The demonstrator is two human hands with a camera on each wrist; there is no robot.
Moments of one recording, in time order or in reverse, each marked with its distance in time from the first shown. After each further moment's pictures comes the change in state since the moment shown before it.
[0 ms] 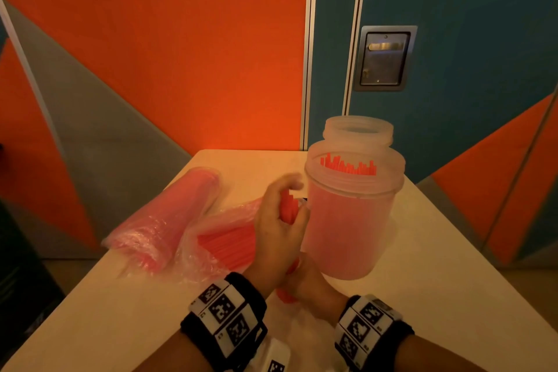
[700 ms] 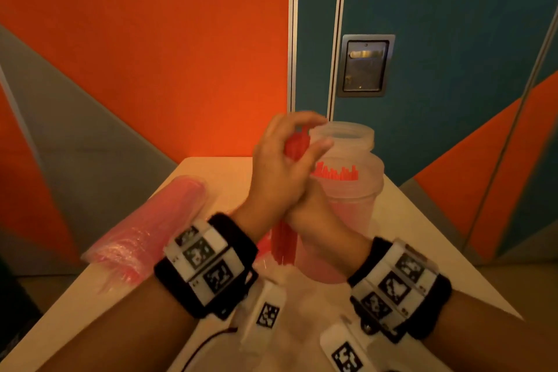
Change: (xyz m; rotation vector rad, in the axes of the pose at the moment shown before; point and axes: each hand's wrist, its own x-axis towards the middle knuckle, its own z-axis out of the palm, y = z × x) left_hand 0.080 0.067 0.014 -0.073 -0.125 0.253; right_hand -0.027 -0.129 -0.035 0.005 0.244 -0.443
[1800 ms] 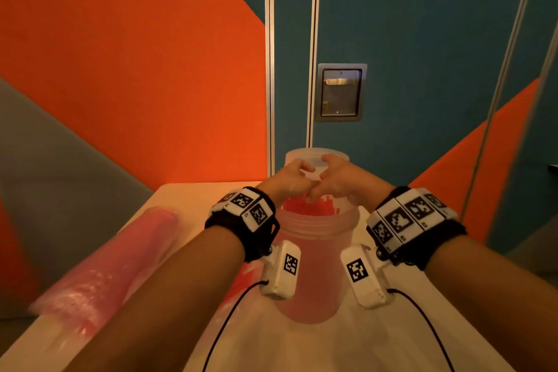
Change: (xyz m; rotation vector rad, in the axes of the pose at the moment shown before) left_hand 0.057 -0.077 0.080 0.075 -0.669 -0.890; right_hand 0.110 0.004 -0.121 -0.628 -0.058 0.448
